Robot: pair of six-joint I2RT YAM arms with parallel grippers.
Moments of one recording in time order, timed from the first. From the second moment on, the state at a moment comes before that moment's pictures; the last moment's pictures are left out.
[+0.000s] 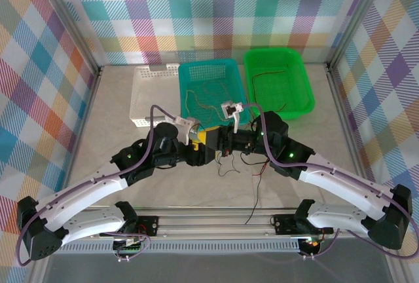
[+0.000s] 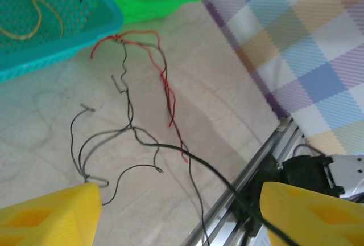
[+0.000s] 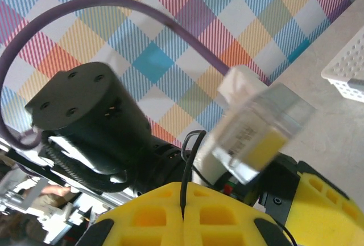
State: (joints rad) left arm -0.89 0.98 0.85 -0.33 0.16 -0.60; right arm 0.95 1.07 0.94 0.08 -0.41 0.75
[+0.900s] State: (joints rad) left arm -0.91 0.72 0.61 -0.02 0.09 -0.63; right arm 0.95 1.07 0.89 0.15 -0.41 0.89
